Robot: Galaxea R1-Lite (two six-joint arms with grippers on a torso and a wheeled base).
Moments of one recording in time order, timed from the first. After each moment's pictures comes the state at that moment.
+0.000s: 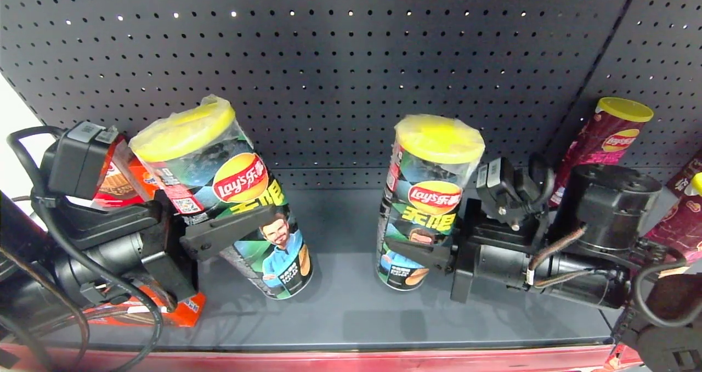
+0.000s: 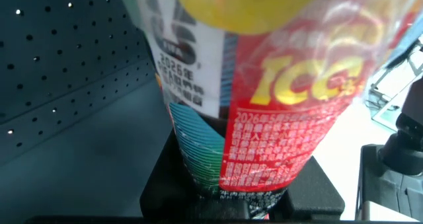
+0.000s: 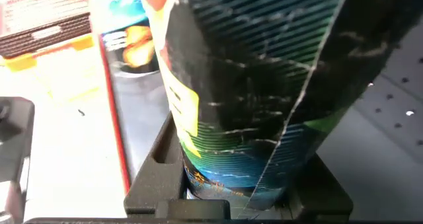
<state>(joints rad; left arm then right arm) -0.28 1.44 -0.41 -1.20 -0.76 -0.17 0.68 1.69 -0.67 -1.01 0.49 -0.21</state>
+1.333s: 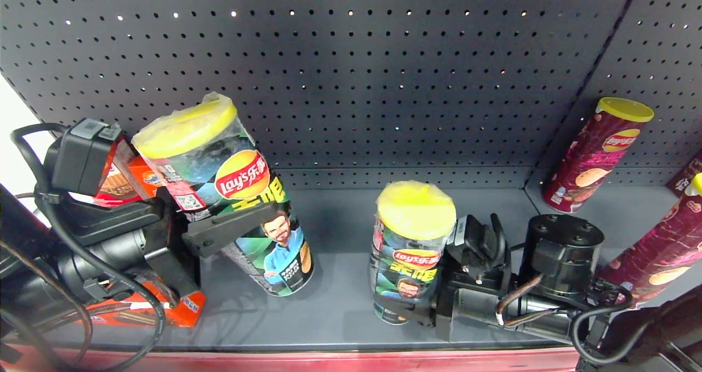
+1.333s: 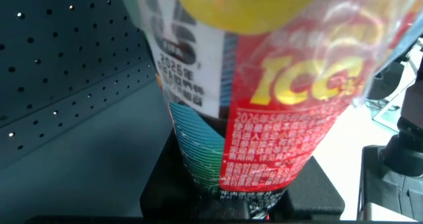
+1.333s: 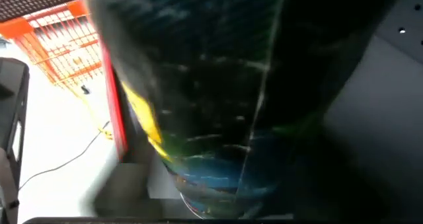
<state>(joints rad) -0.28 1.45 -0.43 -1.20 -0.76 -0.17 0.69 1.84 -0.55 -1.19 0.48 -0.24</state>
